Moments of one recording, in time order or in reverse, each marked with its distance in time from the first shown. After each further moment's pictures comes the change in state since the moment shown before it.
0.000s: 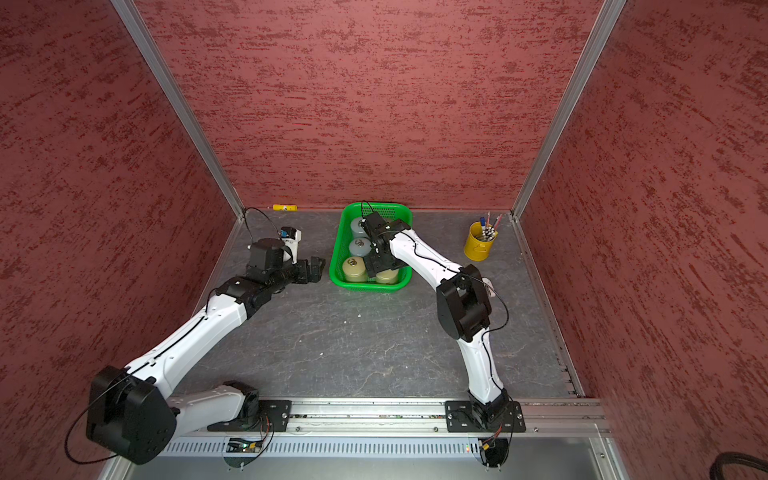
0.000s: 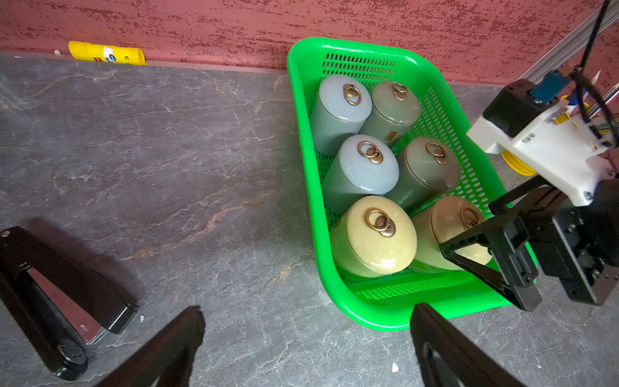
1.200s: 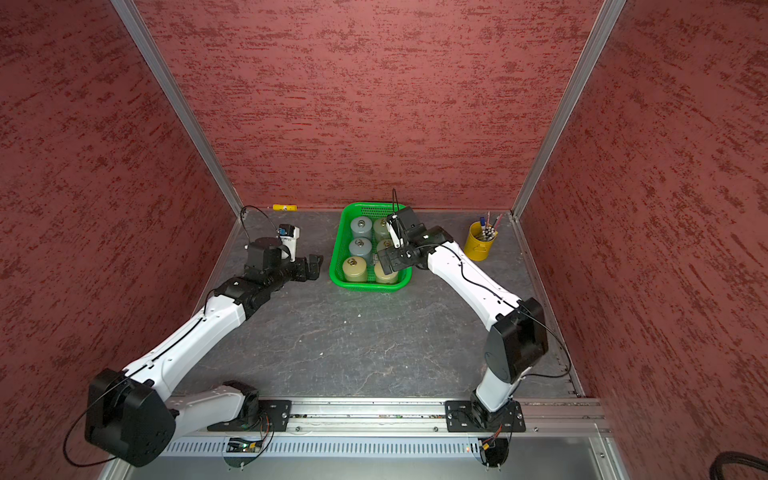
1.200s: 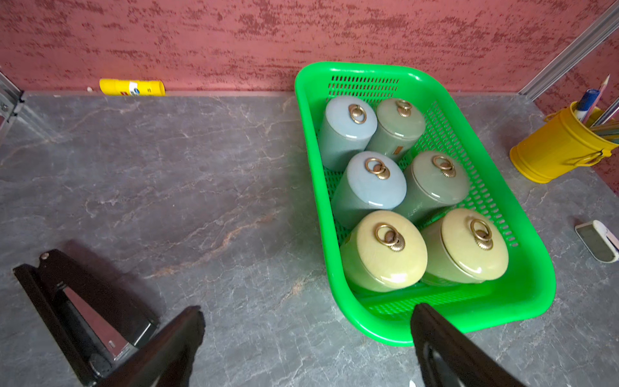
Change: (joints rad) left arm 0.002 -0.012 0.000 0.021 -0.037 0.044; right arm -0.039 -0.417 -0.307 0.178 -0.069 -0.113
